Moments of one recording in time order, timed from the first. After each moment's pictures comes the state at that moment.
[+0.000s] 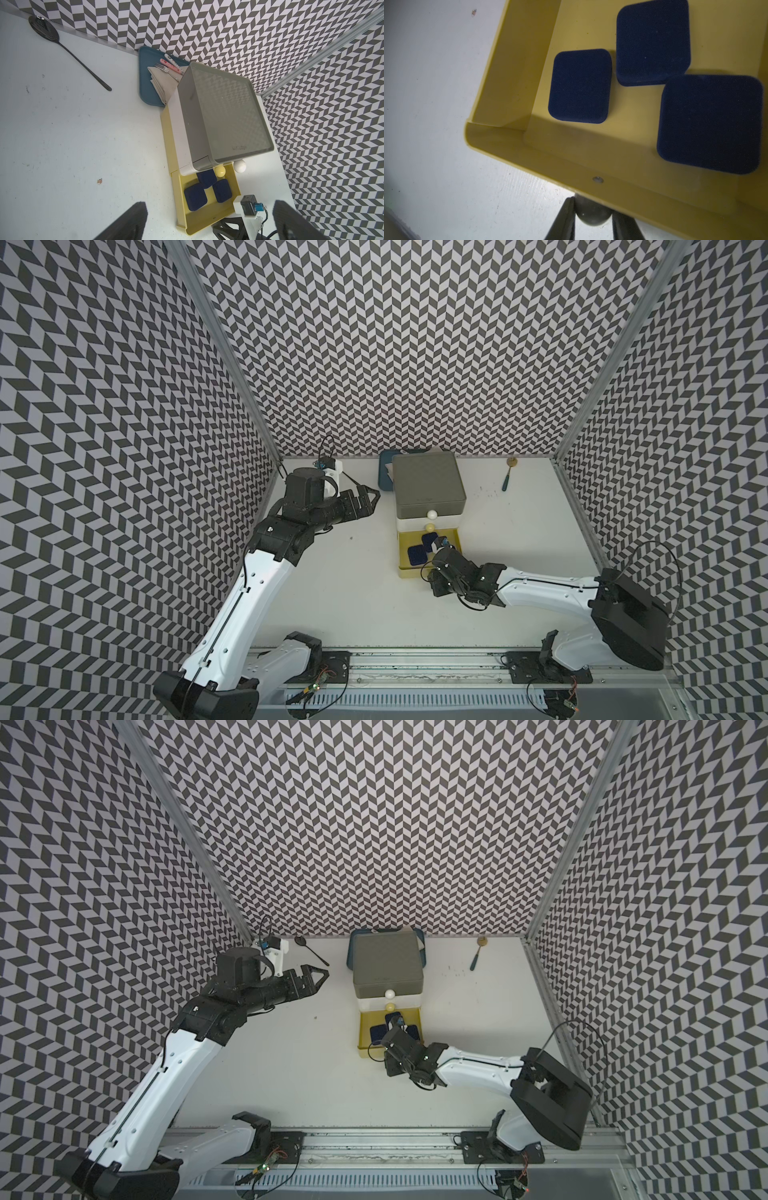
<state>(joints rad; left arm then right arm) -0.30 1.09 1.26 -0.71 0.29 -0.52 0.98 1.48 0.75 -0.22 0.15 0.67</state>
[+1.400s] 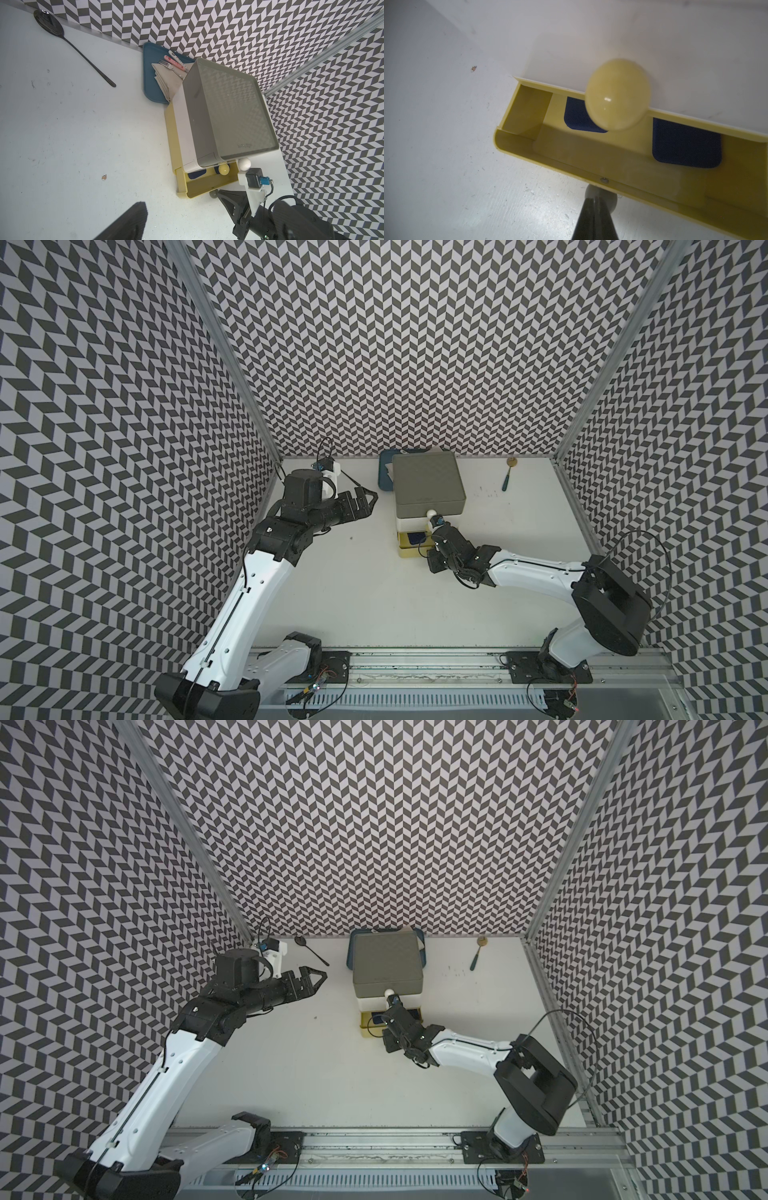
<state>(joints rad) -0.28 1.08 1.24 -0.71 0.30 -0.51 0.84 1.58 0.86 -0.15 0.19 0.45</state>
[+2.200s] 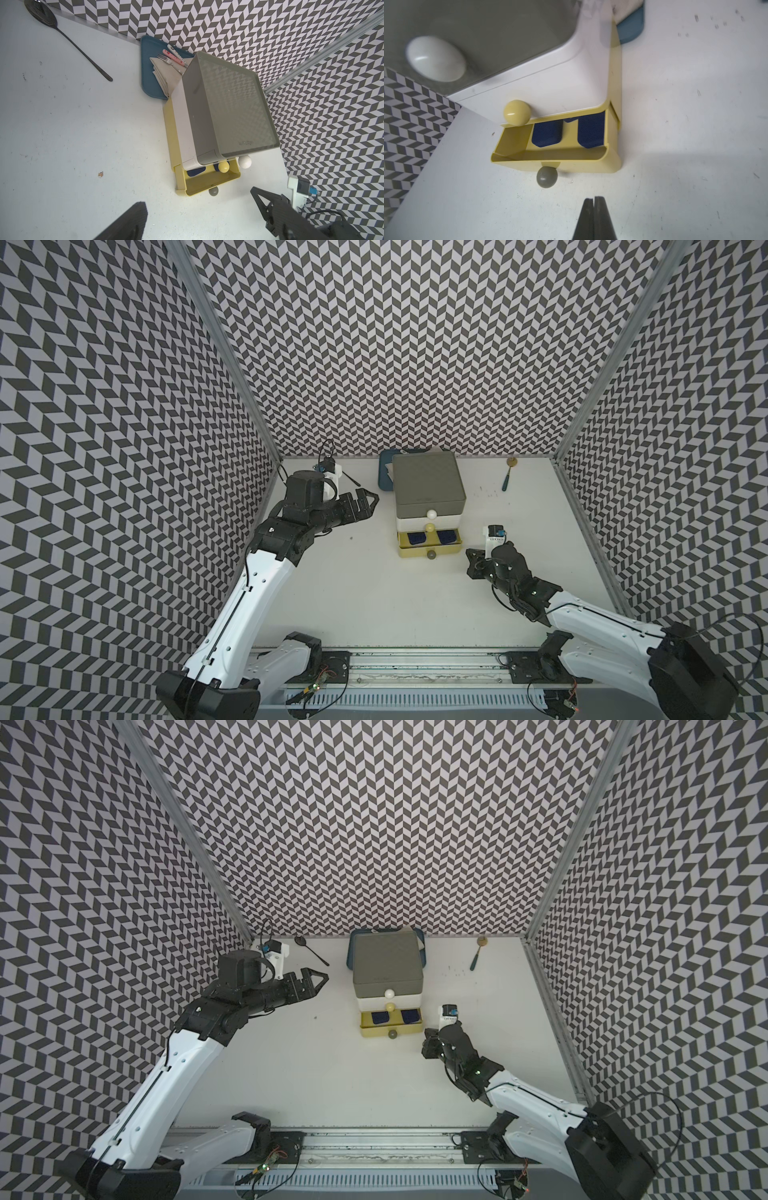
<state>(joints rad) -0.28 1.09 1.22 -0.70 0.32 -0.52 0.62 1.06 0.34 0.18 0.10 0.64</state>
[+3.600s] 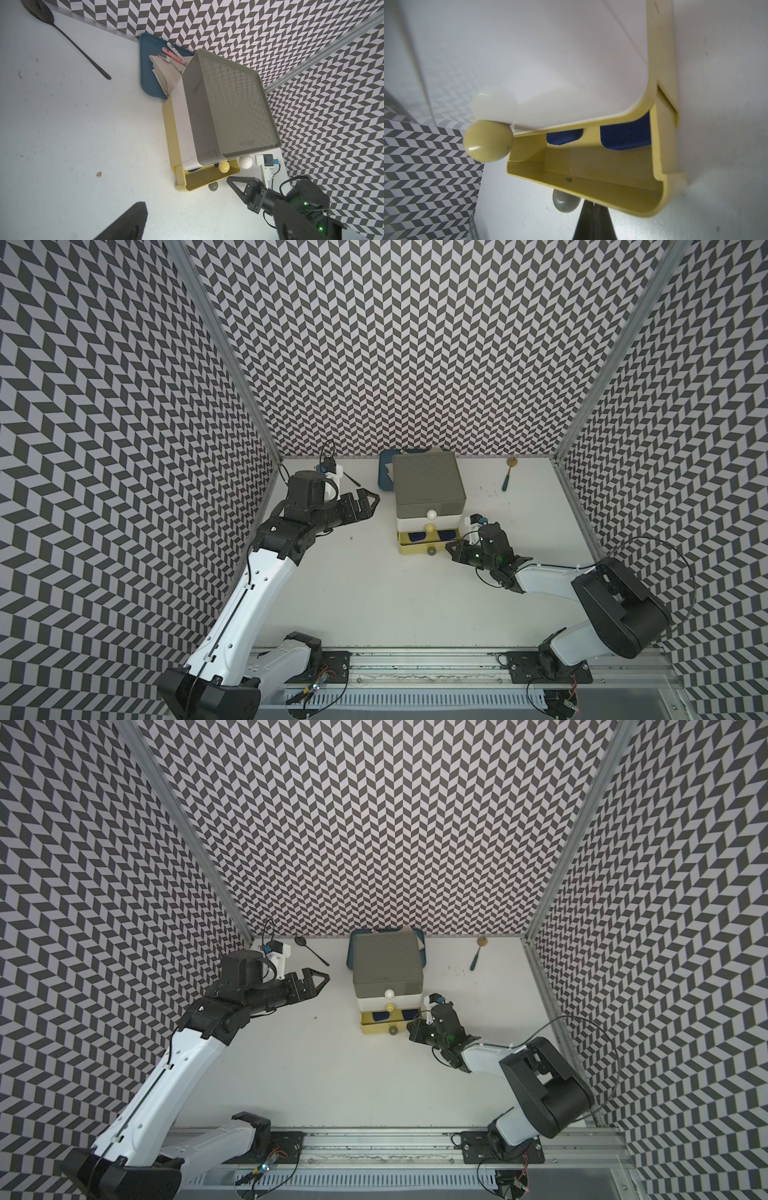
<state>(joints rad) -0.28 1.10 1.20 -0.68 0.32 -0.52 0.51 1.54 0.53 0.41 -0.27 0.76</state>
